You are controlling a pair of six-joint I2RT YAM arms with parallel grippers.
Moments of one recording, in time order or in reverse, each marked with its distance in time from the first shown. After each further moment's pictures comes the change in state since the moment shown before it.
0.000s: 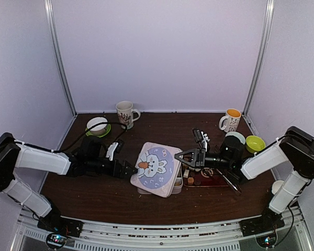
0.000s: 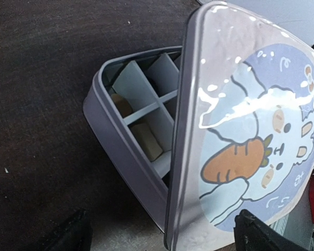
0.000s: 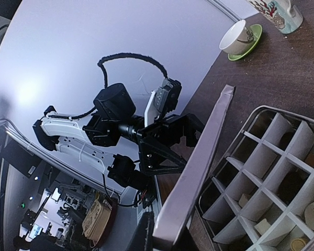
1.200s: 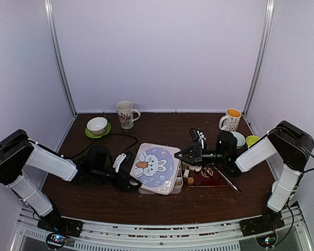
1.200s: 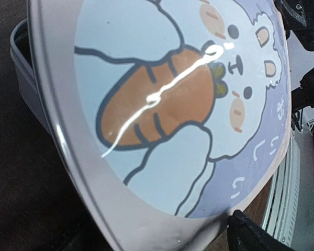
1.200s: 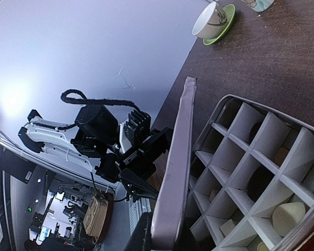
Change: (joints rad) left arm -0.083 0.113 -0.067 0.169 0.075 0.140; right arm -0.096 0.139 0.107 -0.099 -0.126 -0.003
